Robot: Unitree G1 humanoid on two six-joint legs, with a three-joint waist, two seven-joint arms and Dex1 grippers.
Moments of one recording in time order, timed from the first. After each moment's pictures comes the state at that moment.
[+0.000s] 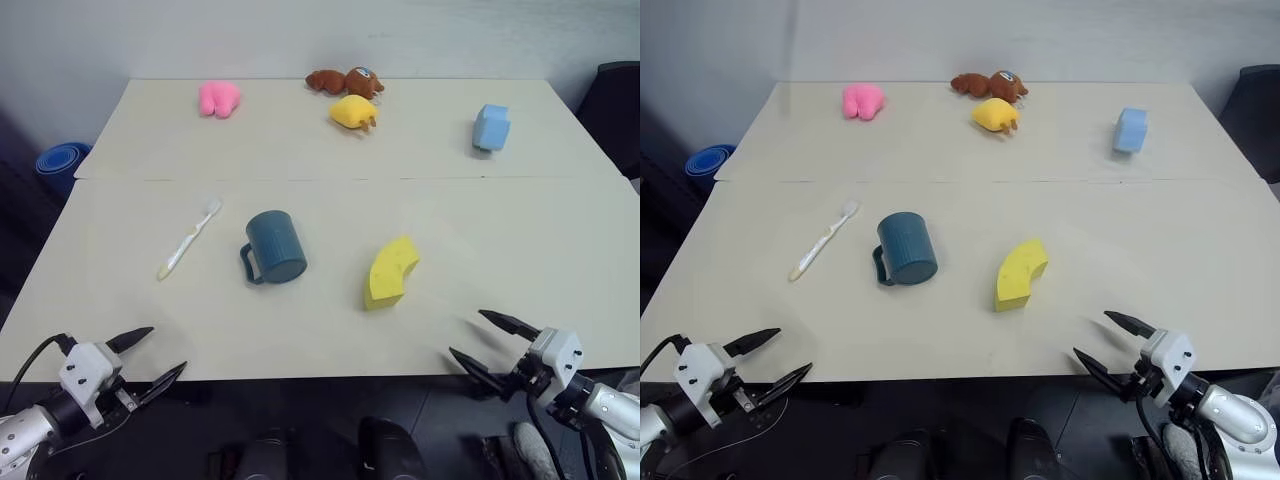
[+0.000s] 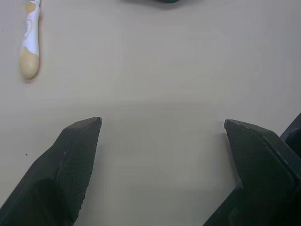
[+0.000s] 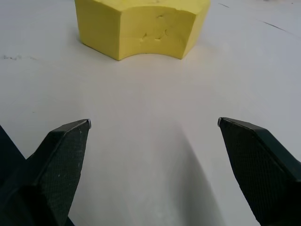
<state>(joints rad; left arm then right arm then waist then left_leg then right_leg) 0.44 0.61 0.48 -0.15 -0.34 -0.12 -0.86 0.29 -0.60 -0.29 -0.07 0.42 -0.24 0.97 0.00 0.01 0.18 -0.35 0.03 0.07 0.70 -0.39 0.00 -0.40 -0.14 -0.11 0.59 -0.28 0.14</state>
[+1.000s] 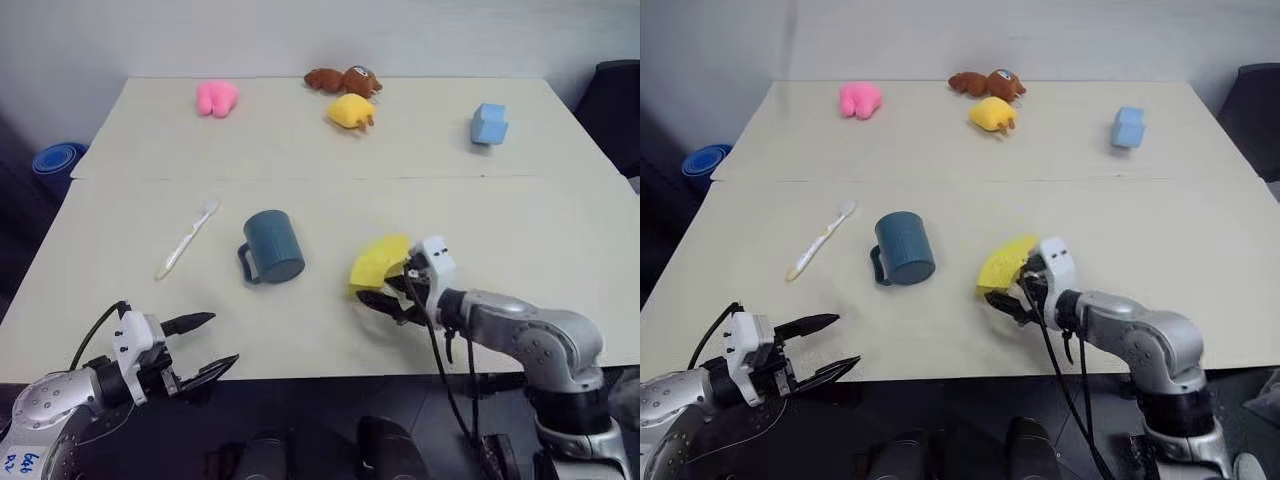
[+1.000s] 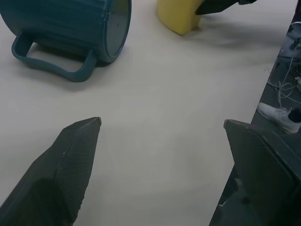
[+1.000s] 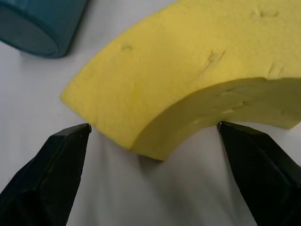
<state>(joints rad) 0.33 0.68 0.33 -0.39 -0.53 0.21 -0.92 -0.33 -0.51 -0.04 -0.41 0.82 1.16 0.27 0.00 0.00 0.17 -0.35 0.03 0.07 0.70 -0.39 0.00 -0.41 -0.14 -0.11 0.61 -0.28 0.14</state>
